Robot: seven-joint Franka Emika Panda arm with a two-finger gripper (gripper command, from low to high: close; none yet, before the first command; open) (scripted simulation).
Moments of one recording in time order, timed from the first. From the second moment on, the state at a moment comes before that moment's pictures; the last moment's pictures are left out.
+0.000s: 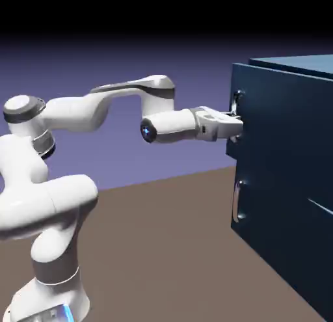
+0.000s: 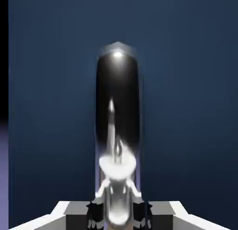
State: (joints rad) arm 1.93 1.33 -1.94 -2.56 2.71 2.33 -0.79
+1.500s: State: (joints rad) arm 1.57 0.47 -2.88 -2.56 1.19 0.87 -1.51
